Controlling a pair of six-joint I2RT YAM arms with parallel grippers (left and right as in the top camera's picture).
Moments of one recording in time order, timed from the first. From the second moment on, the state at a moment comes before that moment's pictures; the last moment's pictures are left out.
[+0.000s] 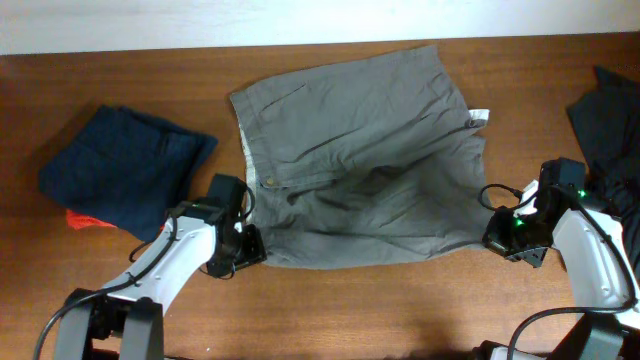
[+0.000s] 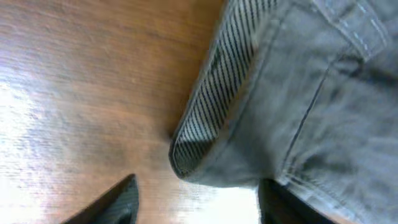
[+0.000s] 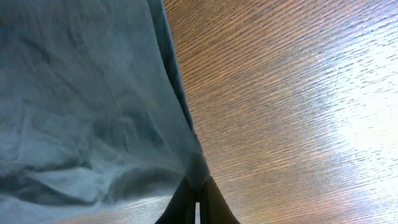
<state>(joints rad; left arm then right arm) -0.23 1.56 0.80 -0.76 0.13 -0.51 -0.35 1.42 0.90 -1.00 -0.20 0.22</state>
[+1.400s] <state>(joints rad) -0.13 1.15 1.18 -1.36 0.08 -0.36 -0.35 1.04 1.29 -1.34 -0.31 0.19</state>
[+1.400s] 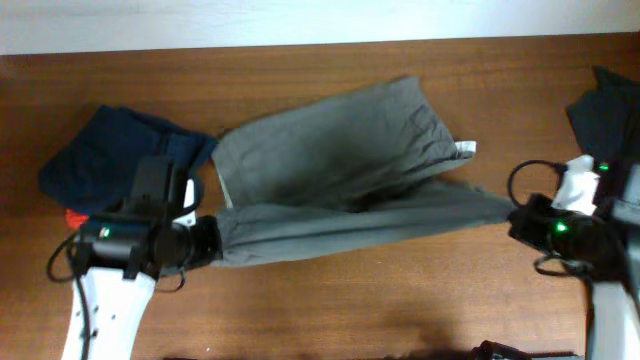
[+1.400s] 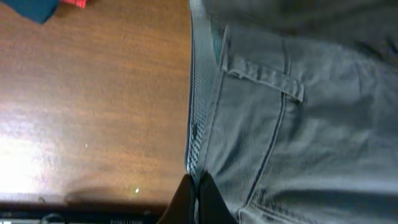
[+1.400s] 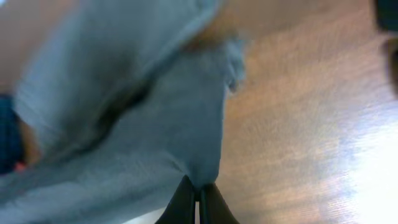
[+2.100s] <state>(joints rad) -0.13 1.07 1.17 -1.33 0.08 -0.36 -0.24 1.47 1.57 -1.11 -0.46 0.12</state>
